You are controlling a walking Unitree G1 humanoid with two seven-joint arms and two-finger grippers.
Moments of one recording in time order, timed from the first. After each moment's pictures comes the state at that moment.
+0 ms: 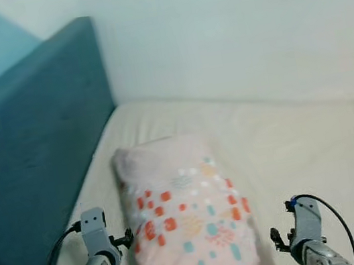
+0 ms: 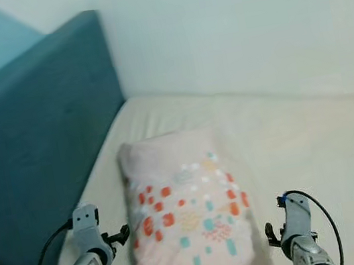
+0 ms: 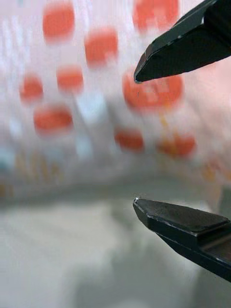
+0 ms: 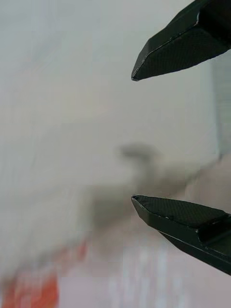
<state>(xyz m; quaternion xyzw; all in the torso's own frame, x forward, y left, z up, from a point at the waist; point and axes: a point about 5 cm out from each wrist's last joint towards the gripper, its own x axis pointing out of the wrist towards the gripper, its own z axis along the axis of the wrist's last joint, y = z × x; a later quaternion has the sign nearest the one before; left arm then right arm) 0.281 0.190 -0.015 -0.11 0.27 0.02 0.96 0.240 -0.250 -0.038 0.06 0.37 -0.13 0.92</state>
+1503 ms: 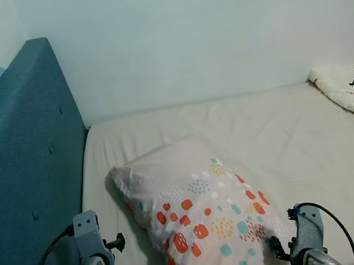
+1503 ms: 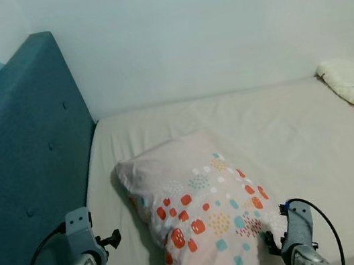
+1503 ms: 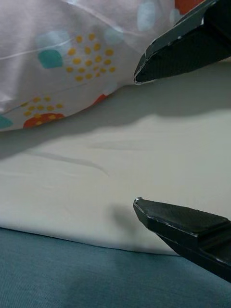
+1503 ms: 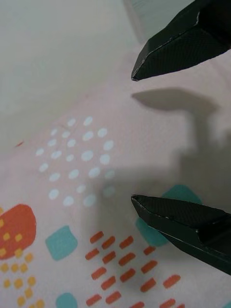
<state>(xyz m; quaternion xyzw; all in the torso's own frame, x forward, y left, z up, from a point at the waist) 0.276 0.204 -0.019 -0.08 0.29 0.08 0.95 0.231 -0.244 -0.045 0.09 0.38 -0.12 0.91</state>
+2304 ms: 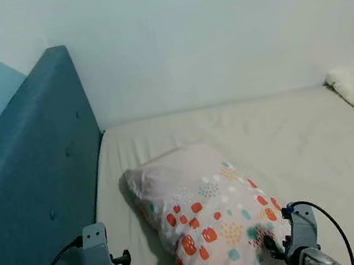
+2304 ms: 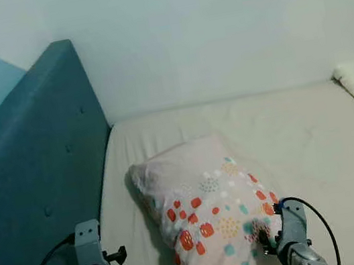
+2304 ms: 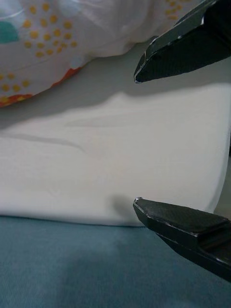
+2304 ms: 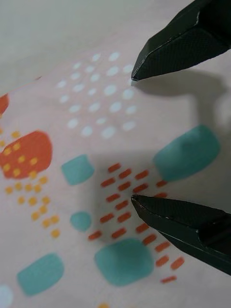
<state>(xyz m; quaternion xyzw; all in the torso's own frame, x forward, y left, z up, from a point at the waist) 0.256 0.196 -0.037 -0.05 0.34 0.06 0.94 0.235 -0.235 -0.045 0.09 0.37 -0.09 0.92</state>
